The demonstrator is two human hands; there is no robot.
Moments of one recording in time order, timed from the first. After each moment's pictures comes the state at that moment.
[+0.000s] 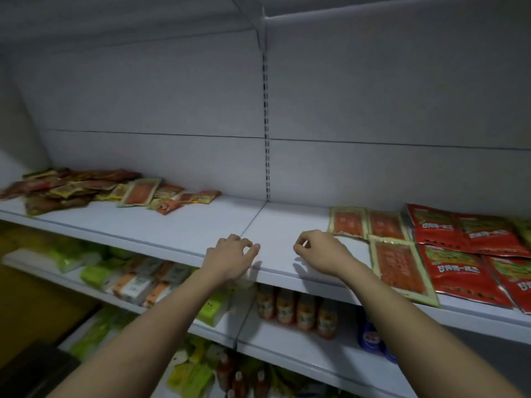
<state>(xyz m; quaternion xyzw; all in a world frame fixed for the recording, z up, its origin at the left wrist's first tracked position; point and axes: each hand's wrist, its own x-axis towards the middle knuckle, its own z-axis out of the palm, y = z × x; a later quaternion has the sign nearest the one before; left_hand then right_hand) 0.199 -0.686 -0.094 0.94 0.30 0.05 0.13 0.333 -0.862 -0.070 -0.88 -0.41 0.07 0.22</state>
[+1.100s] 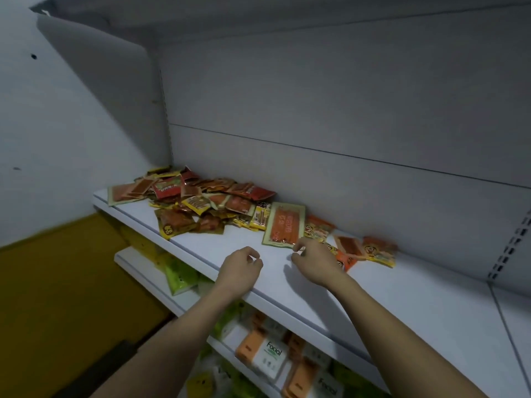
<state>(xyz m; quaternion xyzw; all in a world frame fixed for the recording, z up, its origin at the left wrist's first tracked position) 0.039 -0.221 -0.110 0.80 0.44 0.20 0.34 0.196 -0.314 -0.085 -0.82 -0.48 0.13 0.28</state>
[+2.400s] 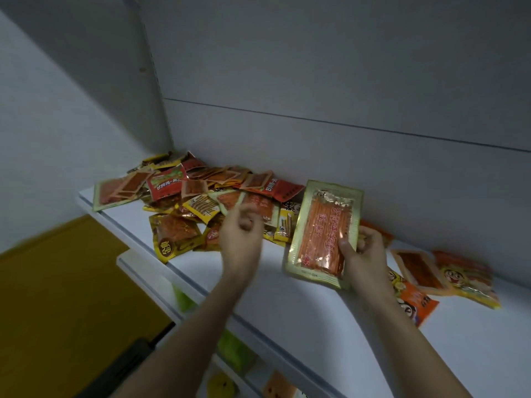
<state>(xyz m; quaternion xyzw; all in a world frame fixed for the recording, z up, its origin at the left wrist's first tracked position) 0.093 -0.081 -0.112 0.64 0.39 0.51 0.42 0.247 -0.206 -0.126 -0.65 -0.25 0.21 0.69</state>
